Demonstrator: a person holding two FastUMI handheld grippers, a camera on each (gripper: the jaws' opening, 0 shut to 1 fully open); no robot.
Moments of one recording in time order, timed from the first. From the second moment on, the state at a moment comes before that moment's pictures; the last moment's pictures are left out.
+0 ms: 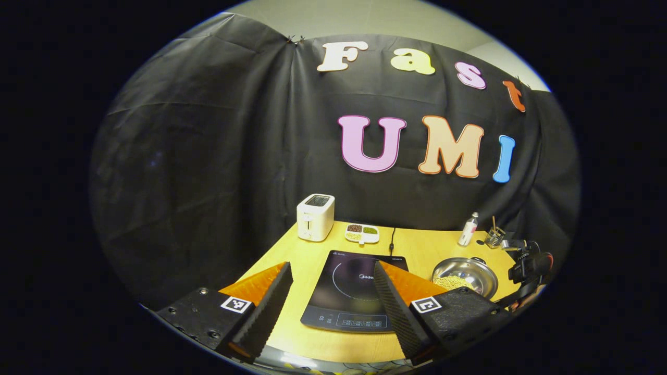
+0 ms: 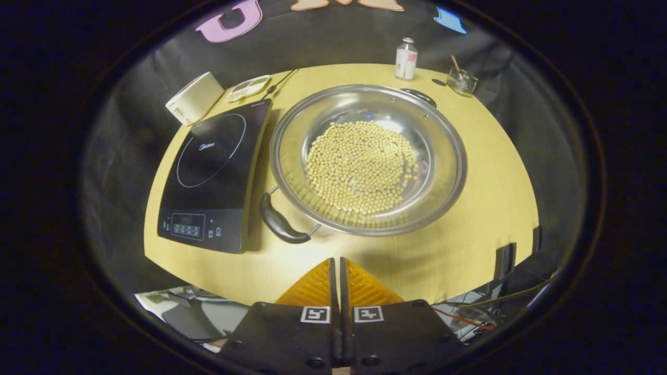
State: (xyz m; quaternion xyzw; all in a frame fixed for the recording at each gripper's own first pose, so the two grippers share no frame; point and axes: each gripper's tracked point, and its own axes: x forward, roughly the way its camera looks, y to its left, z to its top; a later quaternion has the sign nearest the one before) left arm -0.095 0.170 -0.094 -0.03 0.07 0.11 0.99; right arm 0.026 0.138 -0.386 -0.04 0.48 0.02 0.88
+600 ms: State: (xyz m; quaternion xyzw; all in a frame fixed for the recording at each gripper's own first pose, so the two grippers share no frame) left arm -0.089 0.182 -0.101 -0.02 0.08 0.12 0.99; right arm 0.057 0.163 -0.407 -0.01 0.48 0.01 0.88
